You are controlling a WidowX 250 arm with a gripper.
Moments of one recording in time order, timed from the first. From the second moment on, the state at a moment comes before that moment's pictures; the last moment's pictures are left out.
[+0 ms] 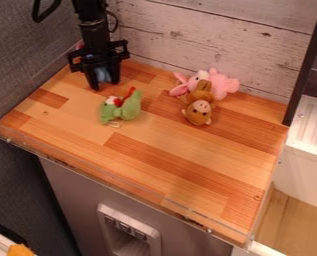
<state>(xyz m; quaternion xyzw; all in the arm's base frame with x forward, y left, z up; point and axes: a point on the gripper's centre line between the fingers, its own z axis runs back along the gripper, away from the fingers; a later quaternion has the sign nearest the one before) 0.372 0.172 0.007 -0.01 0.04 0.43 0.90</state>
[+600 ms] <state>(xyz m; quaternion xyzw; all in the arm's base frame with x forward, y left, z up) 0.369 0.169 0.006 -0.01 0.02 0.40 0.92</state>
